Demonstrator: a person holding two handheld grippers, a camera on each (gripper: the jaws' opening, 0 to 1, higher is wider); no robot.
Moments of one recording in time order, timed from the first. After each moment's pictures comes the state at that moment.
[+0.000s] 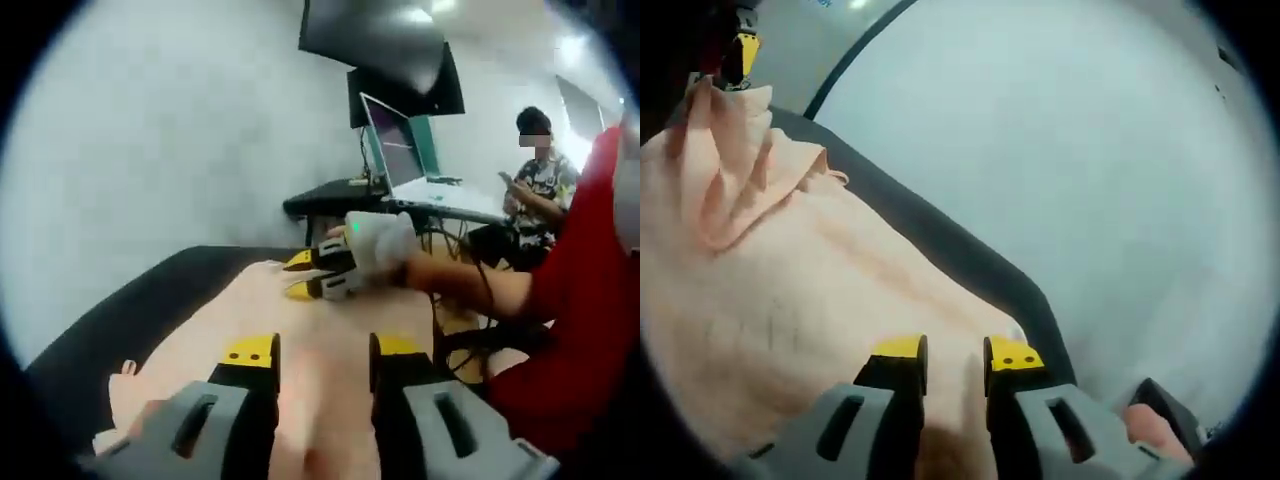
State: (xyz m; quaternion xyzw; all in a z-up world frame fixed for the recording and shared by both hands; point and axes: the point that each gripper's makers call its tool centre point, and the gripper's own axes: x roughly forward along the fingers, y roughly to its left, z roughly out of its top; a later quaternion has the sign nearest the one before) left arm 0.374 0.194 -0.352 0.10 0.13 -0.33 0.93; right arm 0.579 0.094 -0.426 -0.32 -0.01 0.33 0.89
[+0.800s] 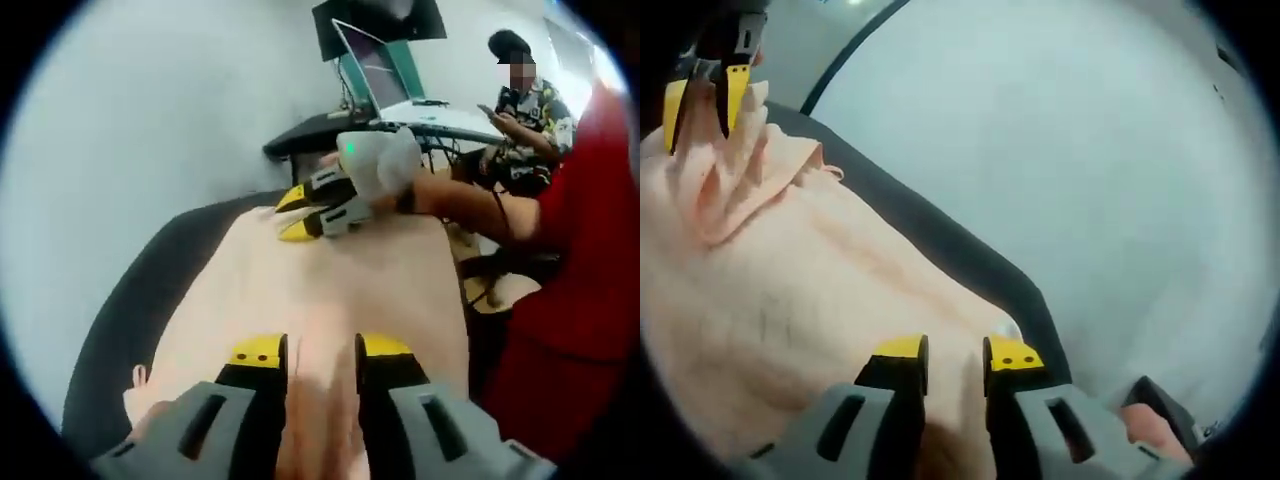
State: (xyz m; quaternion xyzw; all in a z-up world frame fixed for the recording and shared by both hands) left arm 0.423 0.171 -0.415 0.24 0.26 -0.37 0.86; right arm 0.583 0.089 -0.428 -0.32 -0.01 0.32 0.89
